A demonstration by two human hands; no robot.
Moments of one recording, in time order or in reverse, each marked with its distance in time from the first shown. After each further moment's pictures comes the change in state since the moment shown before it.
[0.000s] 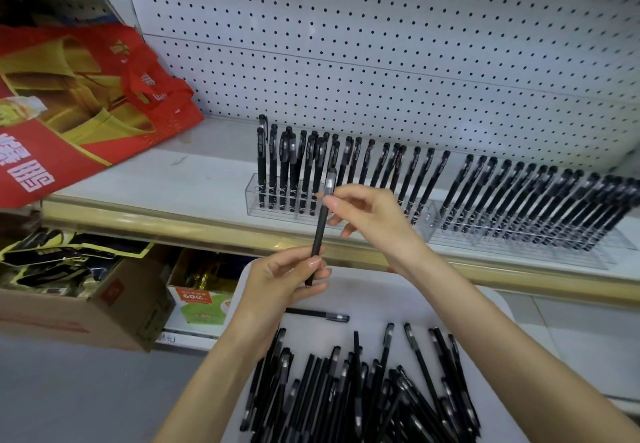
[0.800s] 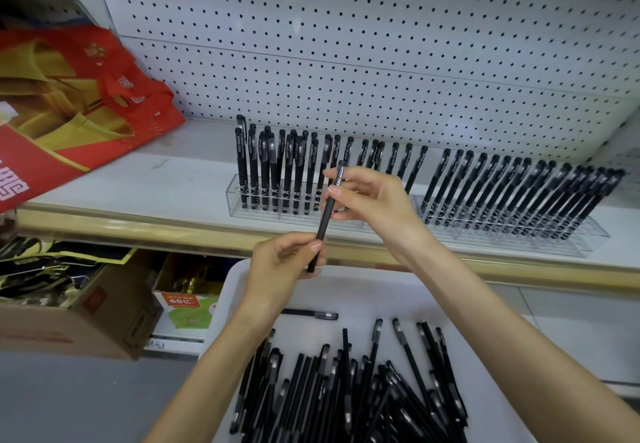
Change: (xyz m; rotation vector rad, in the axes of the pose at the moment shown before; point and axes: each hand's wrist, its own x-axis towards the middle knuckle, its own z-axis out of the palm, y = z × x) left_hand 0.014 0.004 0.030 0.281 0.029 0.163; right_hand -0.009 -0.011 -0.023 0.147 0.094 0.037
